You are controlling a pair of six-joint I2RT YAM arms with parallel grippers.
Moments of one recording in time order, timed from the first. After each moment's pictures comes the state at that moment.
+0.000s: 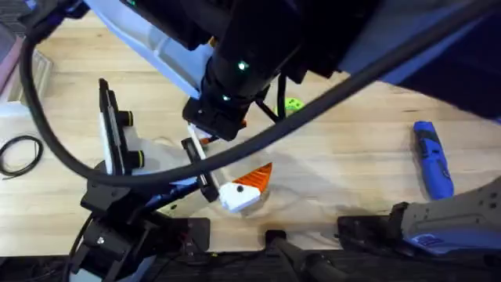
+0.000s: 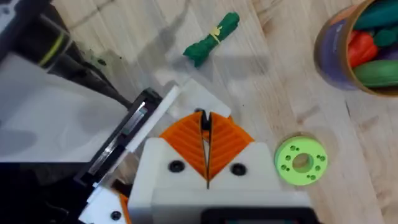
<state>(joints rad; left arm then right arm) -0.37 0.01 0.01 -0.07 0.74 -0.12 1.07 1.74 1.81 -1.22 0.01 -0.08</state>
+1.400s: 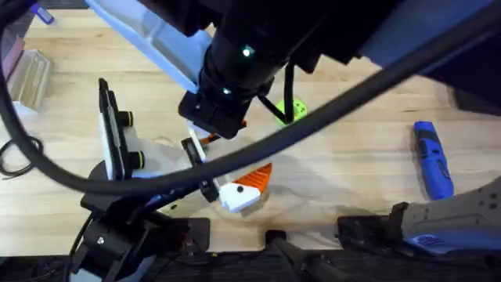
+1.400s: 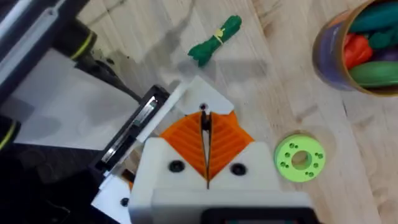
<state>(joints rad) -0.37 0.01 0.01 -0.07 0.74 -0.11 1.08 1.74 1.88 -1.27 0.00 -0.08</state>
